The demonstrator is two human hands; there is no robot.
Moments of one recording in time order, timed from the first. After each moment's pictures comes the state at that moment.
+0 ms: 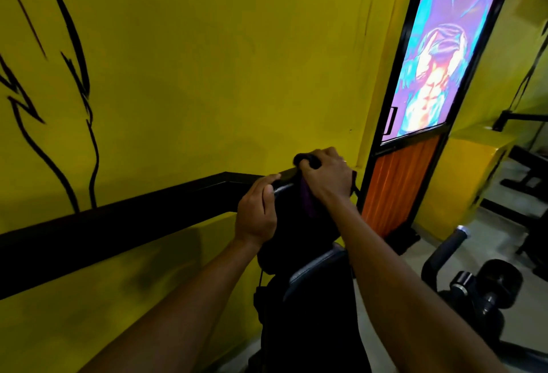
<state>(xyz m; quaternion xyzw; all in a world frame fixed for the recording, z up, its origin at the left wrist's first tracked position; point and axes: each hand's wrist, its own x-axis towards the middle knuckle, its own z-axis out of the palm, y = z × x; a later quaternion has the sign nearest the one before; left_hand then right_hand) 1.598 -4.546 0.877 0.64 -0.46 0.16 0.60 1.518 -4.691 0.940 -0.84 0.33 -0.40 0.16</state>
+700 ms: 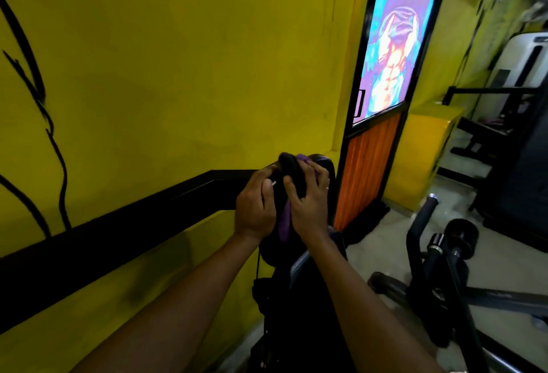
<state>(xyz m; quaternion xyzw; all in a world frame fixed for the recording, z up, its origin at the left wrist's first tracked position) 1.607 -4.544 0.877 0.61 -0.51 0.12 0.59 1.512 -4.612 0.871 -0.75 0.28 -0.54 0.26</state>
